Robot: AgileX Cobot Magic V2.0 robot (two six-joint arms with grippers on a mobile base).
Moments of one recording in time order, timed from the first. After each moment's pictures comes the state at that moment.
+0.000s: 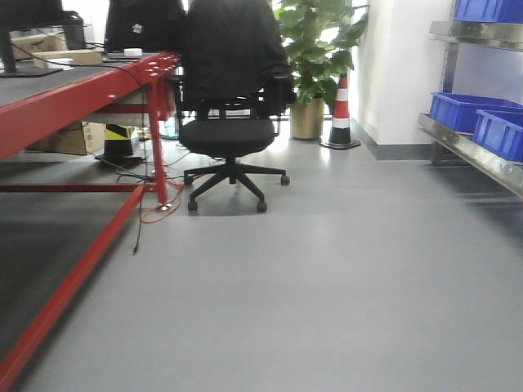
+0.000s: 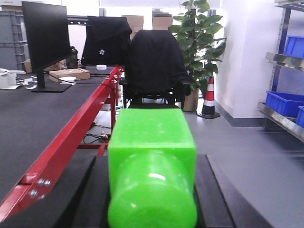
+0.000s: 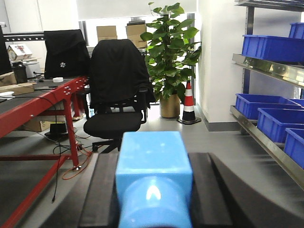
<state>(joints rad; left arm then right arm) 0.05 0.34 -0.53 -0.20 0.24 0.21 0.05 0.36 -0.49 0.19 0.15 -0.08</state>
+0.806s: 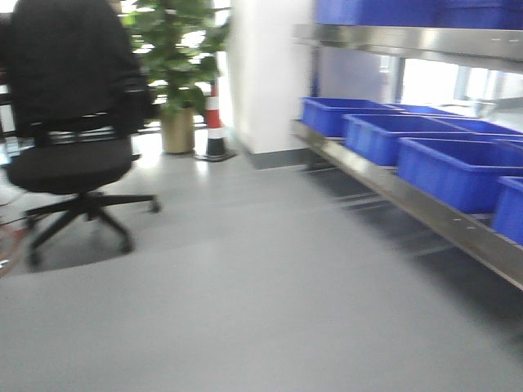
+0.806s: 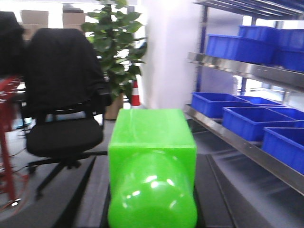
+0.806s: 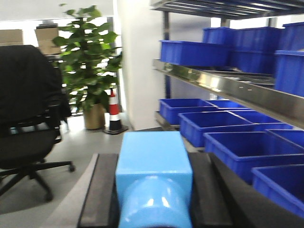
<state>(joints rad) 0.05 0.34 -0.53 -0.20 0.24 0.21 0.05 0.36 -0.49 0.19 0.15 -0.08</state>
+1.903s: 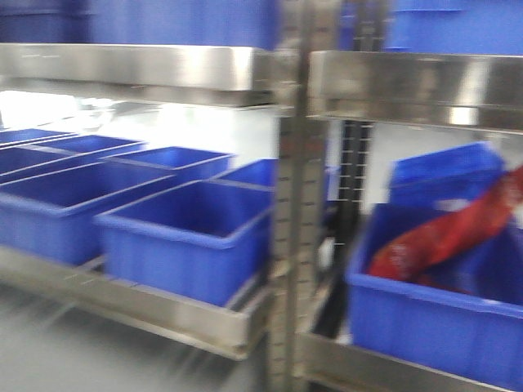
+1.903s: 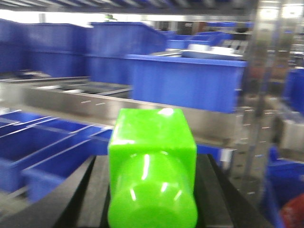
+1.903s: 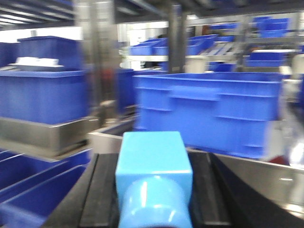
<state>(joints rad) 0.05 0.34 -0.53 -0.20 0.24 0.21 0.05 0.36 -0.49 0.19 0.15 -0.08</state>
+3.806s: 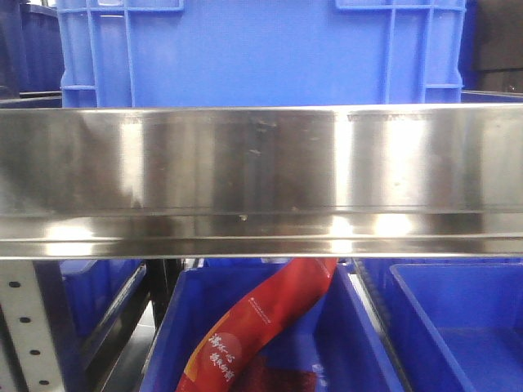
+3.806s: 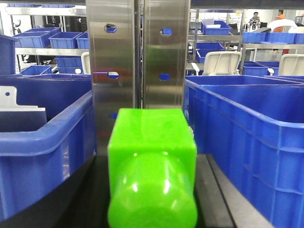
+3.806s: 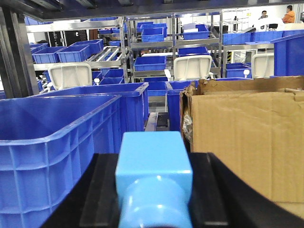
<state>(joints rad) 0.05 0.34 -0.53 -0.20 0.24 0.21 0.05 0.36 -0.49 0.19 0.15 -0.08</state>
